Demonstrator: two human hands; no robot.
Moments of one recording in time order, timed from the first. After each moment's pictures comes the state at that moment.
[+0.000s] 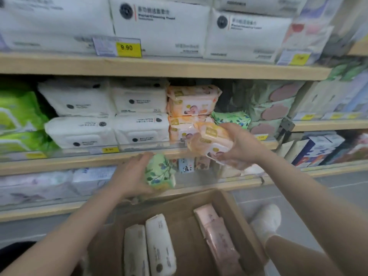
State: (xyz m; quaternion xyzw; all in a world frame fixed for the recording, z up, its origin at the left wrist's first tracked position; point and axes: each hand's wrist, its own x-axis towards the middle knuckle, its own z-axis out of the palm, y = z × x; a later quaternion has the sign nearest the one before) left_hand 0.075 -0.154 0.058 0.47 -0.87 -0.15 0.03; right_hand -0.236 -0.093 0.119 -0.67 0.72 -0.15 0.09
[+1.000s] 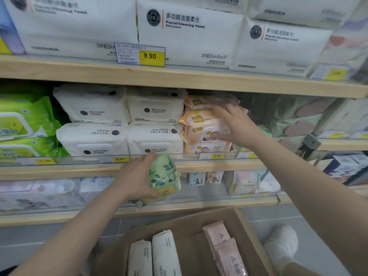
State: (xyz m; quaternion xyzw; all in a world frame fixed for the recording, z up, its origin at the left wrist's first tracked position) left_hand 0.091 -0.196 0.068 0.50 -0.85 -0.13 0.05; right_hand -0.227 -0.213 0.128 -0.76 0.62 -0.13 -0.12
